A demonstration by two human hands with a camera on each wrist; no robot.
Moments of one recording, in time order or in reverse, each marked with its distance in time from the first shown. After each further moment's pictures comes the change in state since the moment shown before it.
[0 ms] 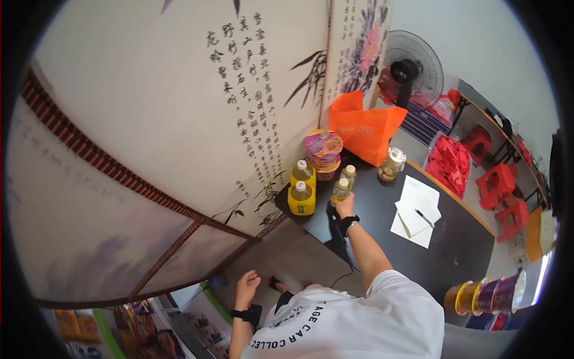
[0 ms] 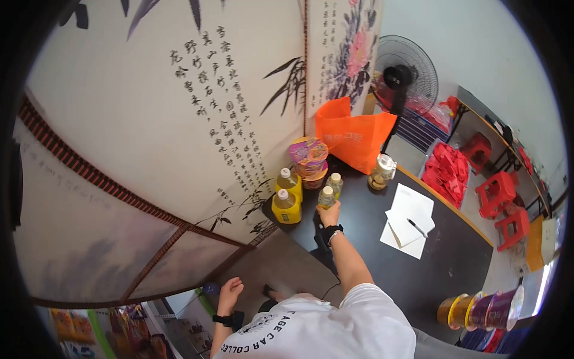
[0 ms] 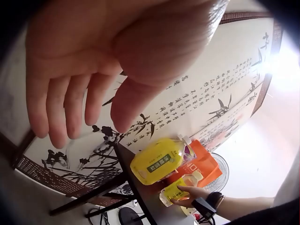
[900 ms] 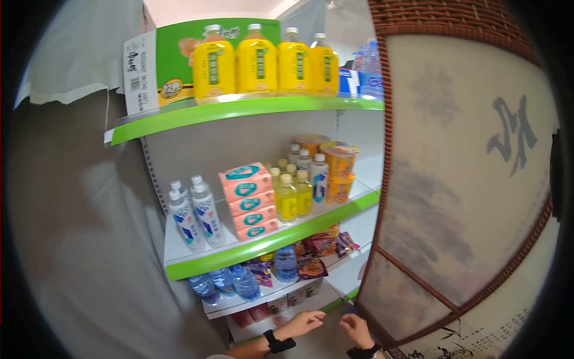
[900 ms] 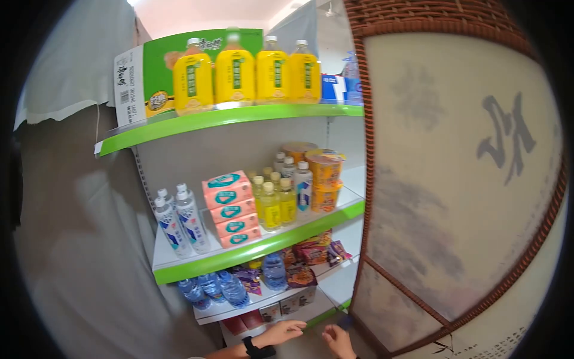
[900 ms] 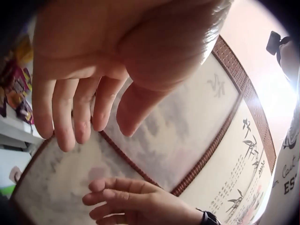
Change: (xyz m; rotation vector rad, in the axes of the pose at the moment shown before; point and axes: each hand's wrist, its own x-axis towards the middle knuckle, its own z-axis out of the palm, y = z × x) left_hand -0.319 -0.029 -0.104 -0.157 0.923 0.146; right_hand -0.507 -0.169 -0.006 0.276 -2.125 -1.083
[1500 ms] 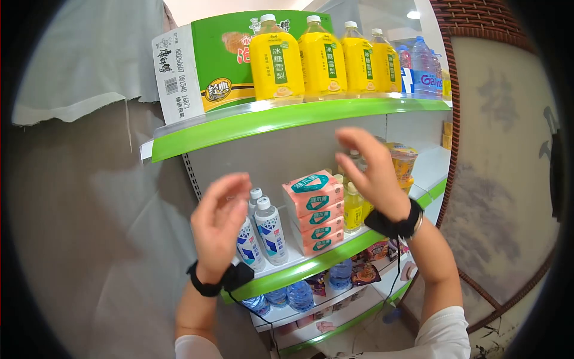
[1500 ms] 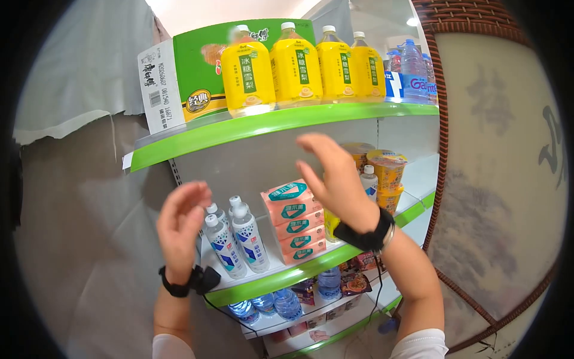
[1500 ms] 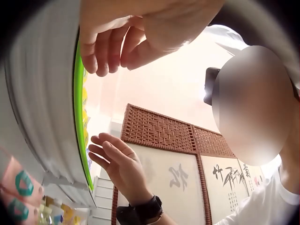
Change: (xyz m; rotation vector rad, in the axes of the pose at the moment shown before) left_hand -0.089 0.314 -0.278 0.392 0.836 0.816; right_hand 0.253 -0.432 0.054 -0.068 0.237 -1.239
